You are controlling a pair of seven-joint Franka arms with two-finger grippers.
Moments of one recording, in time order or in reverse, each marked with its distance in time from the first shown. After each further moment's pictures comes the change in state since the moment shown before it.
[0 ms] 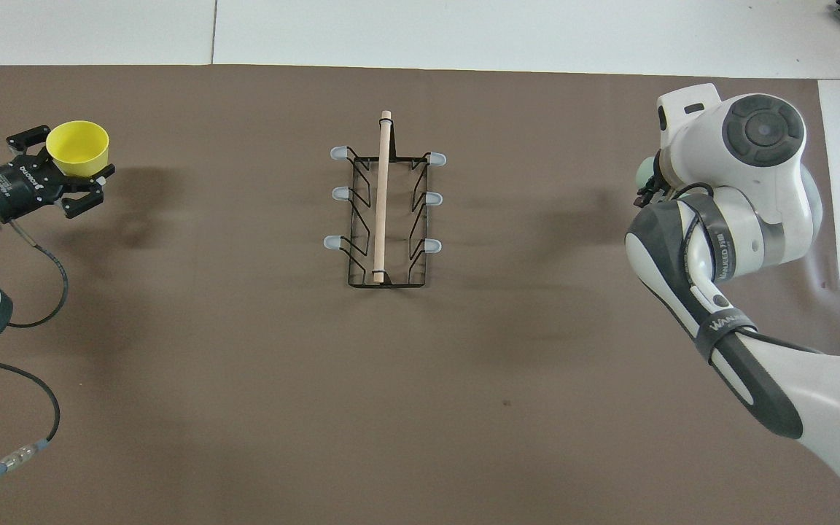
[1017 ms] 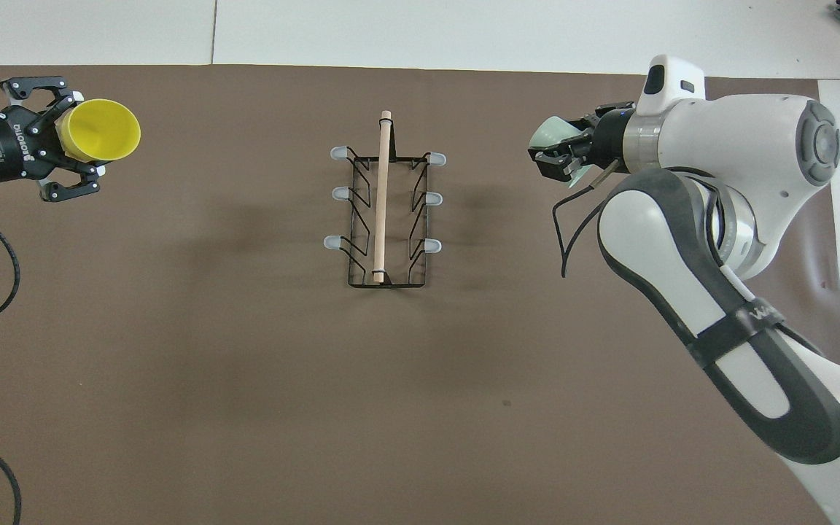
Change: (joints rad) left arm -0.250 -0.351 -0.001 -0.021 0.726 0.025 -0.108; right arm 0.014 -0.105 0.145 -0.045 1.043 0.258 -0.216
